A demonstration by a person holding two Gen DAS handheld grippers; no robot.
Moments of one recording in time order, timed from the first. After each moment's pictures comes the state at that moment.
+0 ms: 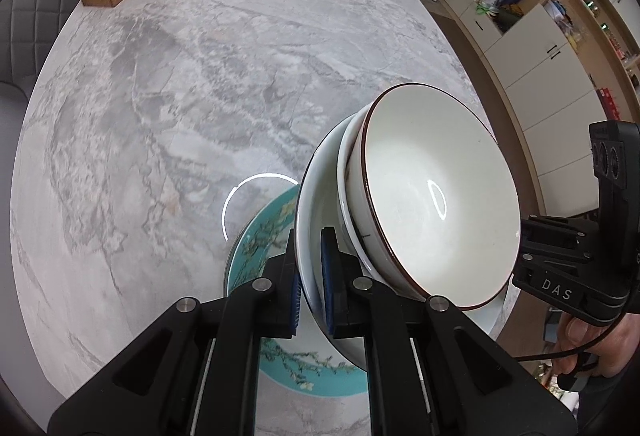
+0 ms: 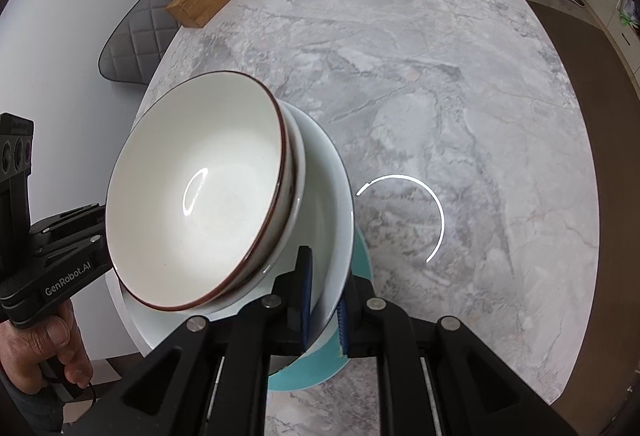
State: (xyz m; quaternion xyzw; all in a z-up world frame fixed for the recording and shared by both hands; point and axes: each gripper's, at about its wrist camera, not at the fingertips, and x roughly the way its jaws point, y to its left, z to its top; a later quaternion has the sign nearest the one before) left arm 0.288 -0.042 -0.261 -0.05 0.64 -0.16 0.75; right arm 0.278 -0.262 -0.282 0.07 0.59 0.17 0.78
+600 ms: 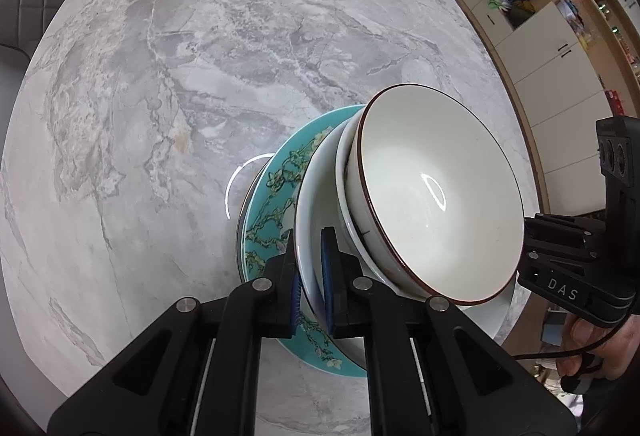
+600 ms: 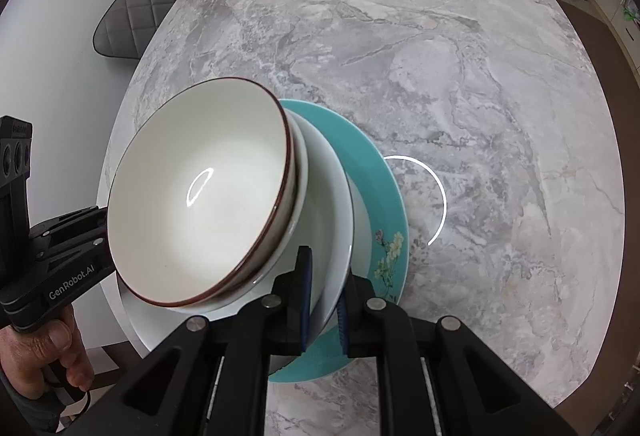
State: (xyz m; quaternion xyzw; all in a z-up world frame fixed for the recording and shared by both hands) left arm 0.256 -0.025 -0.303 -0.06 0.66 -0.14 0.74; right arm 0.253 -0.242 -0.320 0.06 0.61 0.17 0.77
